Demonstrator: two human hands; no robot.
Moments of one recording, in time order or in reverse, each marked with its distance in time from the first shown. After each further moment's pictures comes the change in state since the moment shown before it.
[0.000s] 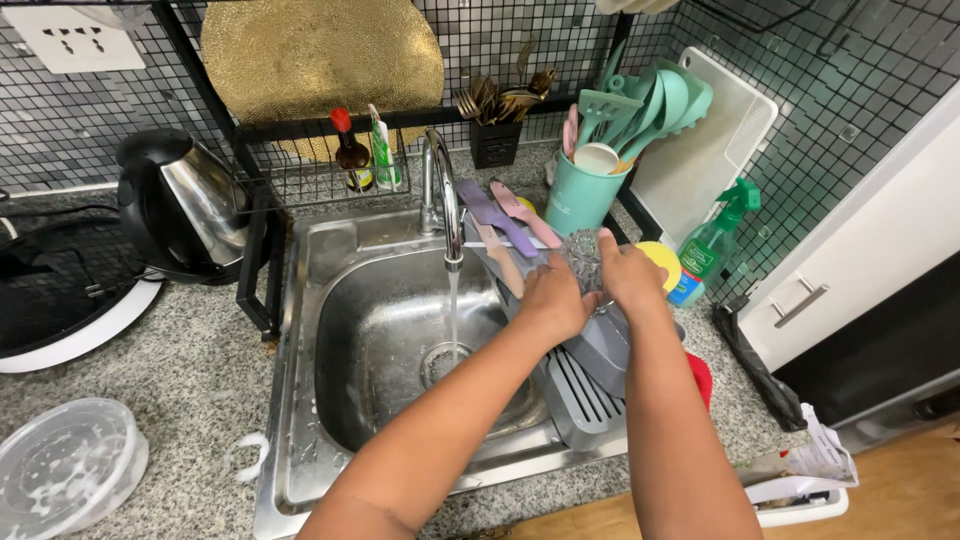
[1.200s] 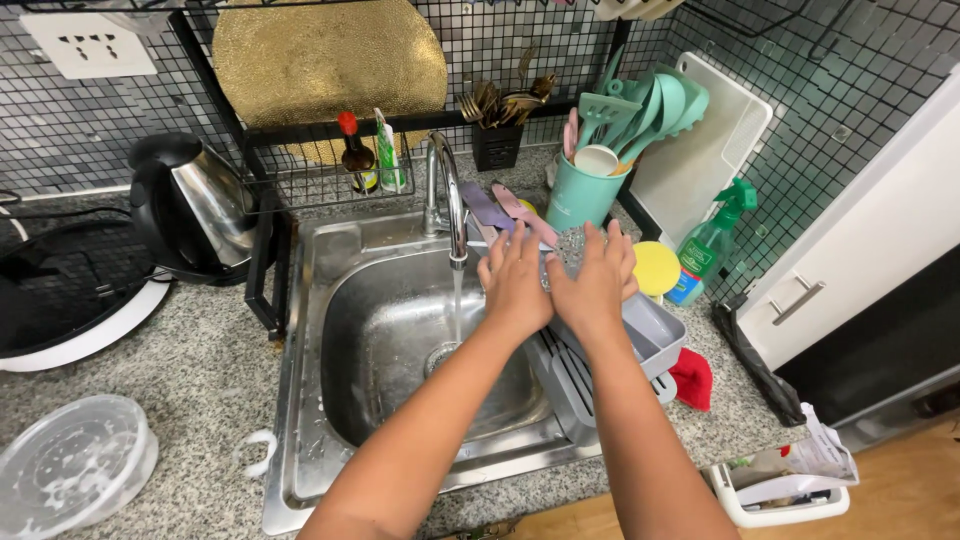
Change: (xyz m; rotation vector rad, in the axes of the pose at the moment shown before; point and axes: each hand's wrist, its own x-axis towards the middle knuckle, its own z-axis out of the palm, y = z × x) left_hand -0.013 -0.040 -0.022 0.042 0.429 0.195; right_hand -0.096 -0.066 0.005 0.234 0.362 -0.337
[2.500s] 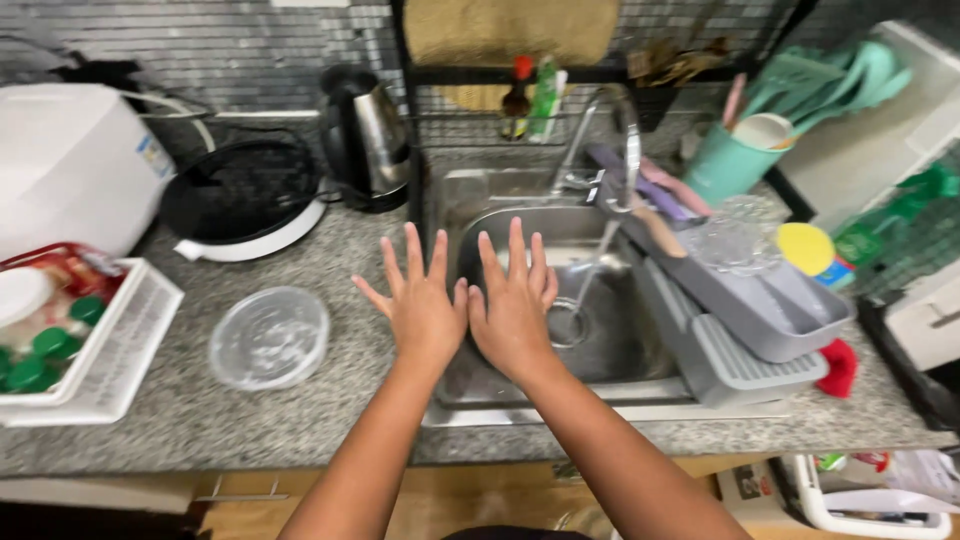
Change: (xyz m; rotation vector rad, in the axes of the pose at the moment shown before) left_hand -0.157 -0.143 -0.246 0.424 0.119 -0.331; right_hand -0.176 -0.227 0.075 0.069 -0.302 -0.434
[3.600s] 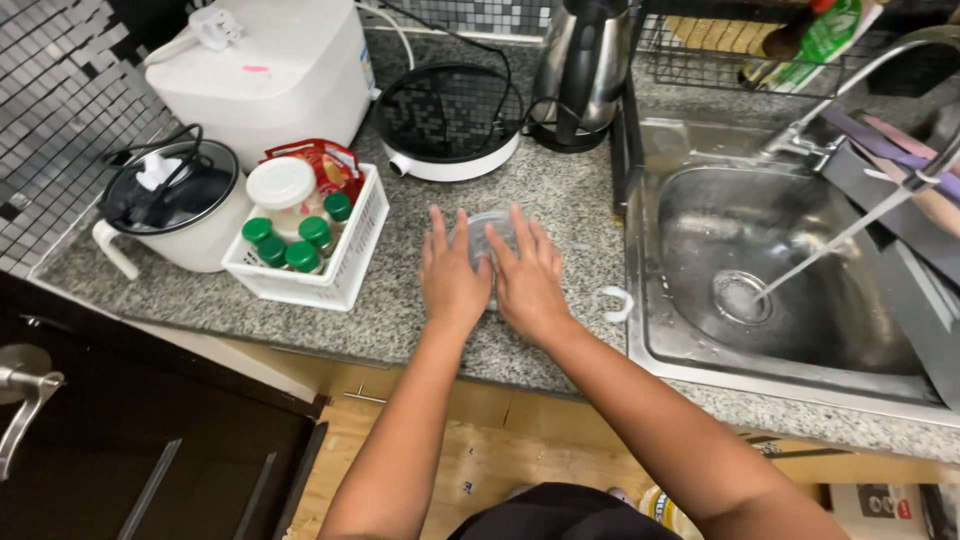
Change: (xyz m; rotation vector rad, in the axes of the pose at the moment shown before) left_hand -0.045 -0.262 -0.071 -0.115 -0.018 -0.277; right_hand -0.024 -0.203 0.174 0.096 -0.309 -0.191
